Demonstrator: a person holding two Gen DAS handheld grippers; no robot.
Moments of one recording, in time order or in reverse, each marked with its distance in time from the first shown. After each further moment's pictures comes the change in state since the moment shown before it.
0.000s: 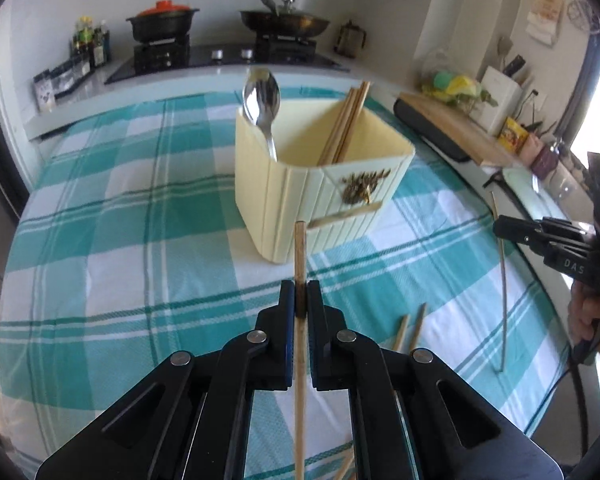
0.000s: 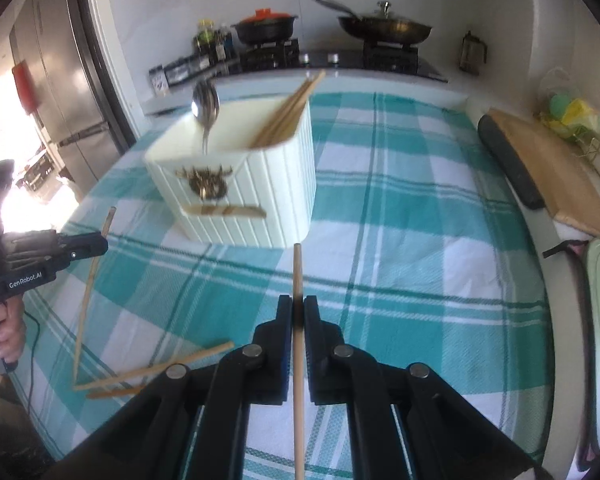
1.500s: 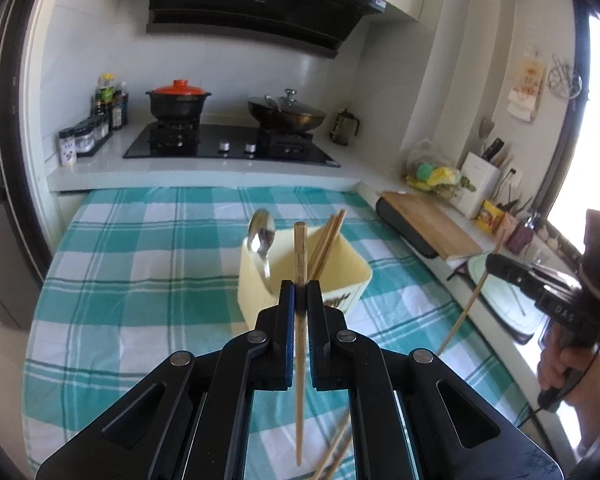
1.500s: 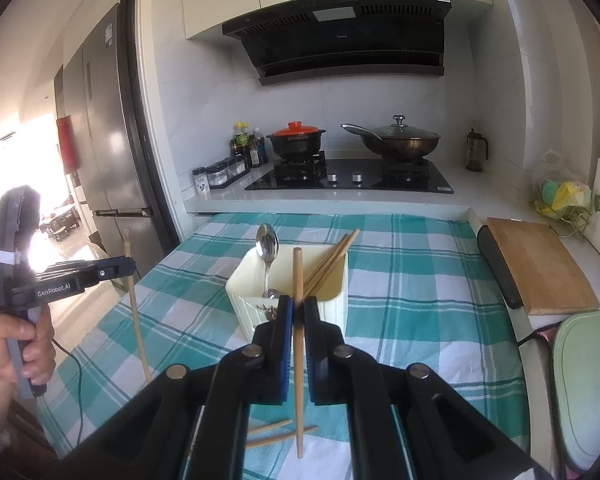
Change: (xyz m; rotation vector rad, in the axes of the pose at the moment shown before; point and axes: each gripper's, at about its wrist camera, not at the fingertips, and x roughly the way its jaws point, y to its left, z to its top) left arm -0.090 -0.001 0.058 -0.057 -0.264 -0.046; right arm -0.098 0.040 0.047 -0.038 -0.309 0.067
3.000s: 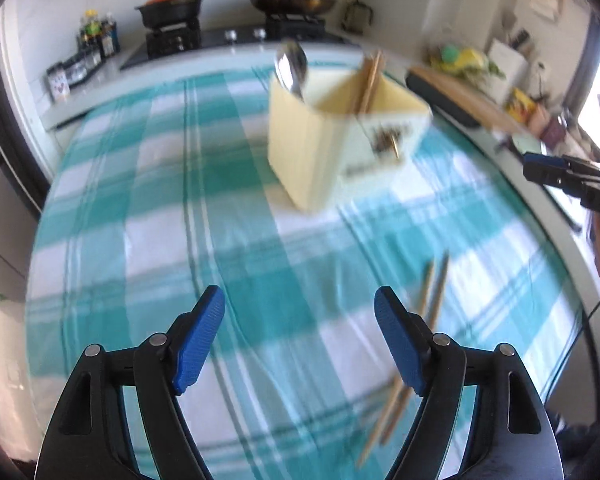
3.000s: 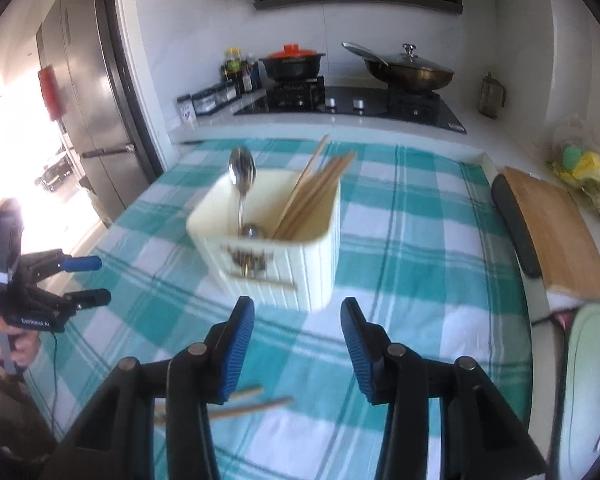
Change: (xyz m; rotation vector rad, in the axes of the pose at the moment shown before) left arm 0.049 0.021 -0.118 0.115 0.385 0.106; right arm 0.062 -0.023 -0.066 -0.004 0.350 -0.026
